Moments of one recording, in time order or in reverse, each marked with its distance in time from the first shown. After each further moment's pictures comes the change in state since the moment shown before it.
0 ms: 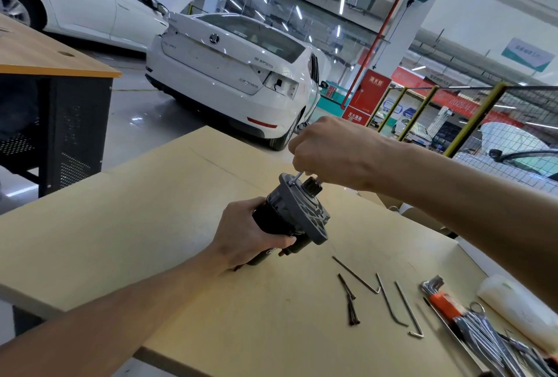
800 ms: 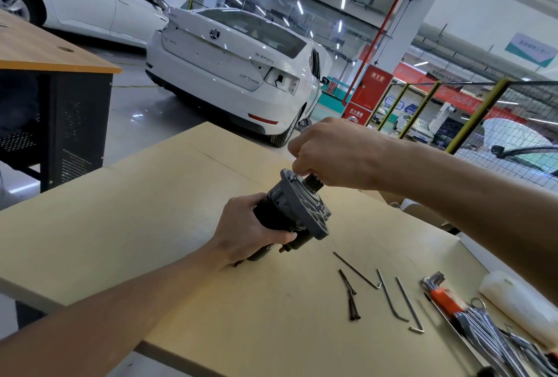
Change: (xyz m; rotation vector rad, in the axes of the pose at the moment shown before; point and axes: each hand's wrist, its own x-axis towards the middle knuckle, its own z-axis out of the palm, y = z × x) left_hand 0.000 0.003 -0.001 0.005 -0.013 0.002; right_hand -0.008 0.000 0.018 -0.018 0.063 -0.090
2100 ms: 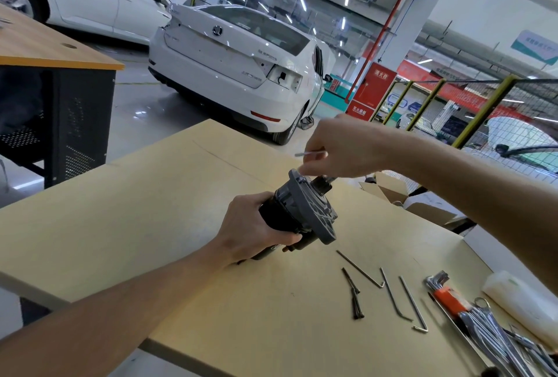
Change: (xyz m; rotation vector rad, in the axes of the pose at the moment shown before) left_hand 0.001 -0.004 0.002 0.017 -0.017 -0.017; right_hand 0.008 0.017 0.008 0.517 -0.085 0.358
